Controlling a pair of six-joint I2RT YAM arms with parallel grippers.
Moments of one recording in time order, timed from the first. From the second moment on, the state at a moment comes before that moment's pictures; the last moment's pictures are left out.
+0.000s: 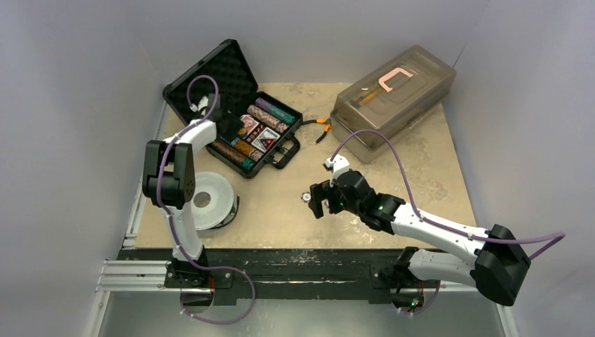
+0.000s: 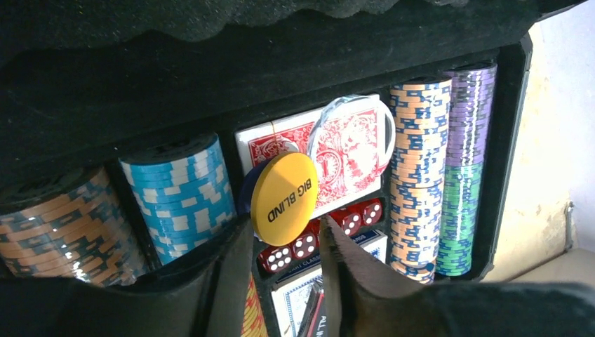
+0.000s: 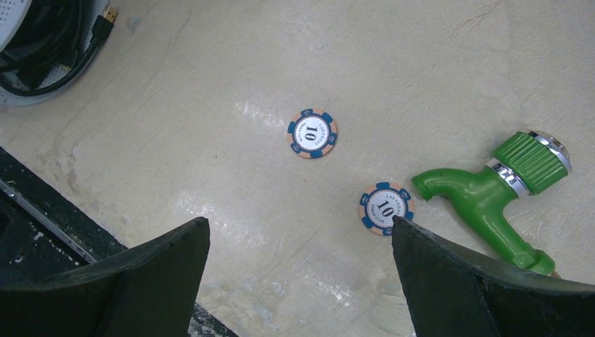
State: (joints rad) left arm -0.11 1.97 1.39 -0.28 -0.11 -1.01; right arm 0.87 1.10 0.62 -0.15 0.15 0.38
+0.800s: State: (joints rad) left arm -0.12 1.42 1.07 -0.37 0.19 -0.85; right arm 0.80 1.30 0.74 -0.33 0.21 0.42
